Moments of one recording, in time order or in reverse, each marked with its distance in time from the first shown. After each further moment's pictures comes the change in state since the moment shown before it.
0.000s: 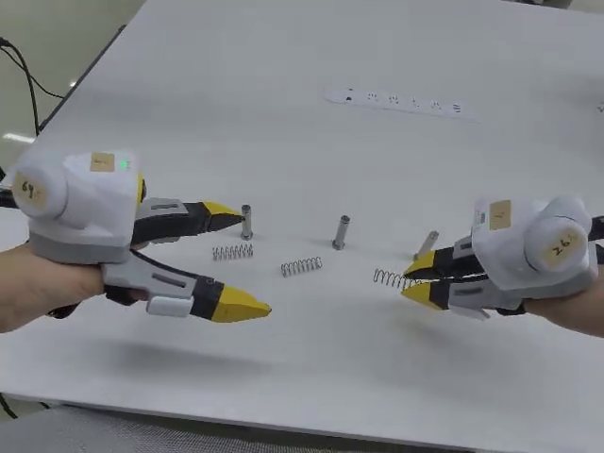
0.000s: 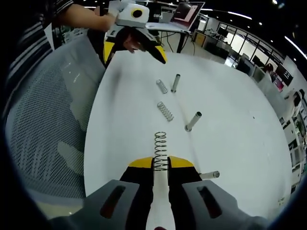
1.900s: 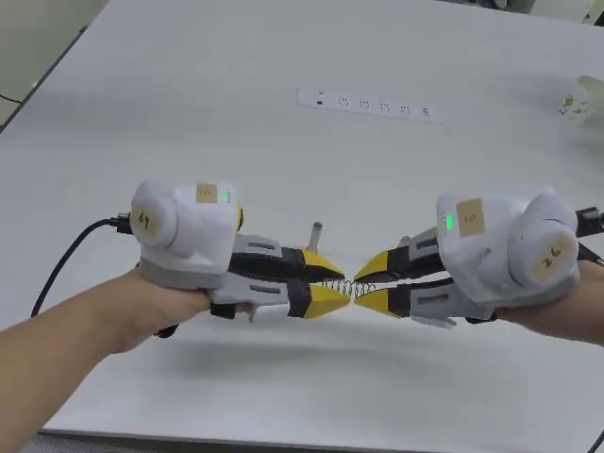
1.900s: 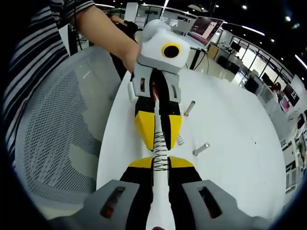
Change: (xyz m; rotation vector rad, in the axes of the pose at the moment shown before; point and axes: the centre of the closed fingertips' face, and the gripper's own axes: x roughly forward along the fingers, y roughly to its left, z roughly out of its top) left arm 0.091 -0.044 0.022 0.033 -0.094 -0.194; right arm -0.012 0.025 0.047 -0.134 -0.058 0.056
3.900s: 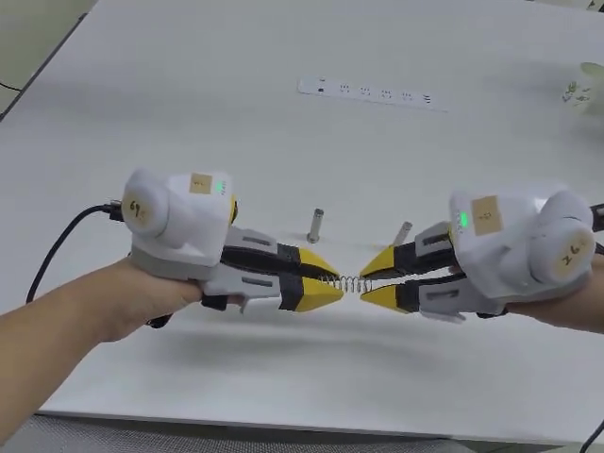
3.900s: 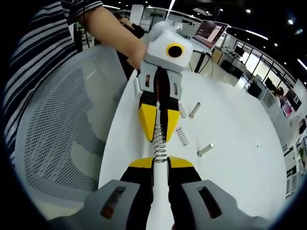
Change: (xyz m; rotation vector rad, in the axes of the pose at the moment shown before) left arm -0.008 -0.013 -0.011 0.017 0.038 -0.038; right arm -0.005 0.011 -0.003 -0.038 -0.037 0.025
